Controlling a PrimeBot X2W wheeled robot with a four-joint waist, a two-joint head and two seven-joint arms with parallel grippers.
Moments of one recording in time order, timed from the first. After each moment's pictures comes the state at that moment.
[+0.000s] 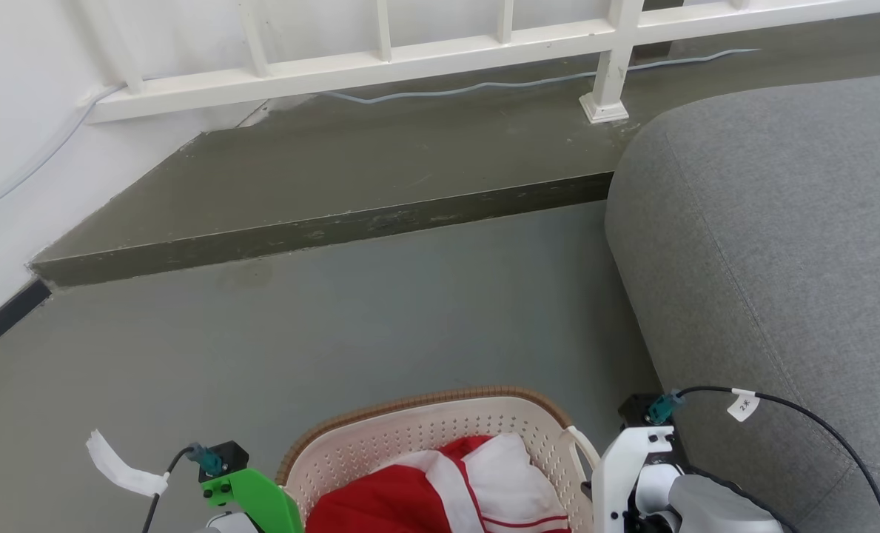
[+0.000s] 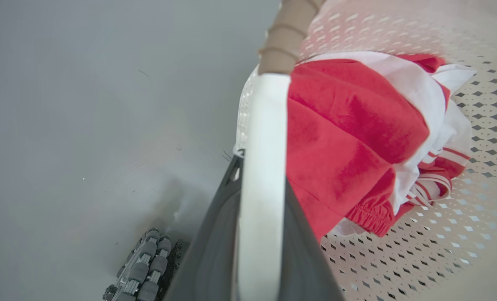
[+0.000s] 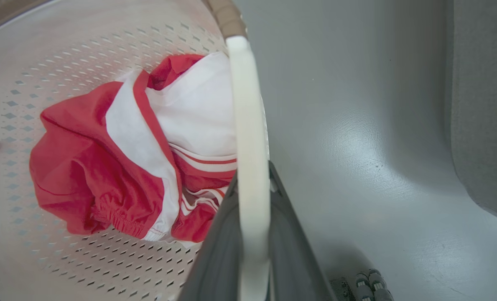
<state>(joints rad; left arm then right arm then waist) -0.43 -0.03 -0.38 1.28 -0.69 -0.13 0.26 -0.44 0.00 0.82 1.23 0.84 0.08 0.17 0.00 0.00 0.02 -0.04</state>
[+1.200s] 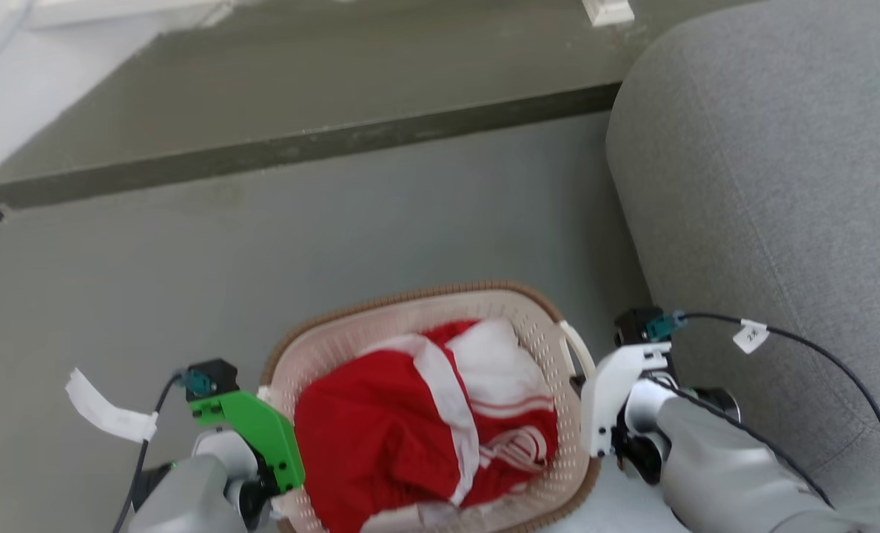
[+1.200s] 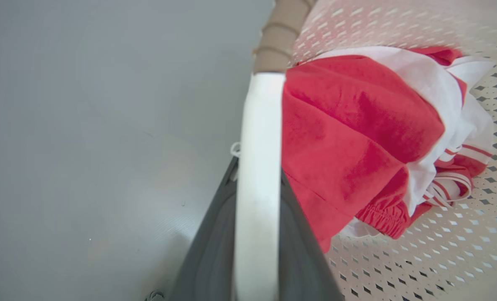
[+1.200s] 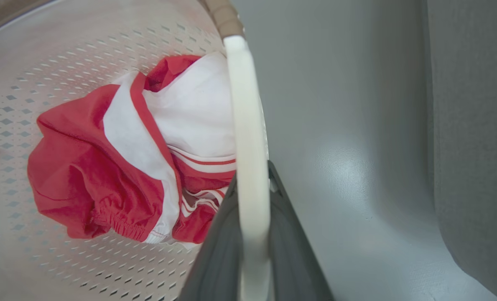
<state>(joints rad) -0.53 -0.02 -0.42 1.21 -0.67 -0.09 0.13 -0.58 0.00 0.83 1.21 0.83 0.05 0.05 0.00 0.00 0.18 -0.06</state>
